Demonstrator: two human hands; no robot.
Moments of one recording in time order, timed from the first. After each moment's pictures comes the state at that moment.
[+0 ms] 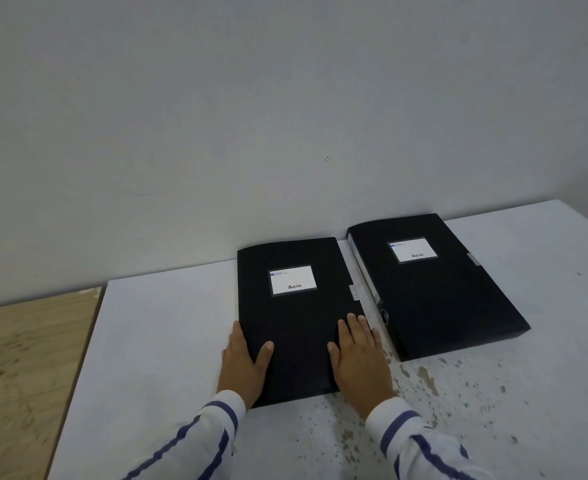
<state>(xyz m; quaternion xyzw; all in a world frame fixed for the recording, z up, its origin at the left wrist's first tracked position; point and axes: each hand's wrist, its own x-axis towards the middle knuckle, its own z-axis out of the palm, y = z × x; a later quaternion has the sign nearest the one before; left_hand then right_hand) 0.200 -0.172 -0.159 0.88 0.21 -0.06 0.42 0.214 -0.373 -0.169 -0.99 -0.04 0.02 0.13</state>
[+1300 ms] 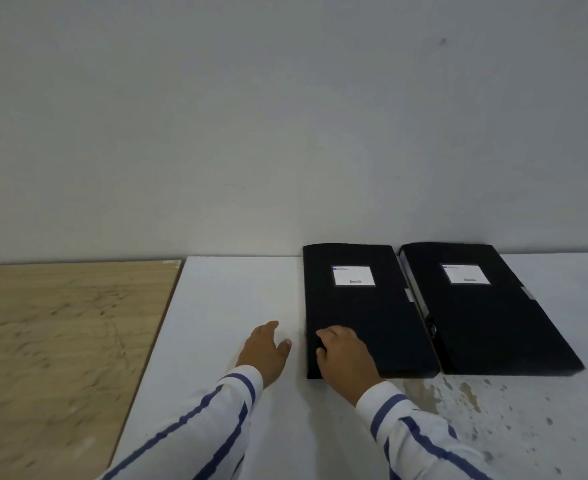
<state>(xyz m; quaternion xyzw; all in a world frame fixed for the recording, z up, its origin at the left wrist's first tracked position) 0.156 -0.113 -0.122 0.90 0.21 -0.11 0.37 0.189 -0.276 -0.121 -0.96 -0.18 0.10 0.21</state>
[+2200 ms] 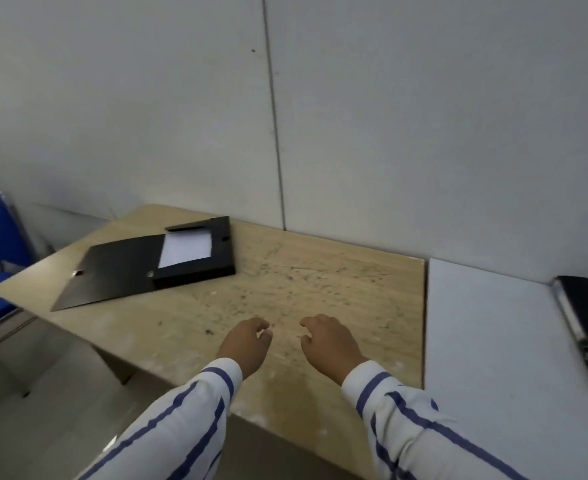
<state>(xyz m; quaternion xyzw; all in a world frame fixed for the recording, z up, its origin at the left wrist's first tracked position) -0.232 0.300 -0.053 0.86 0.39 0.07 0.31 -0.124 0.170 -0.048 -0.87 -0.43 0.11 0.20</state>
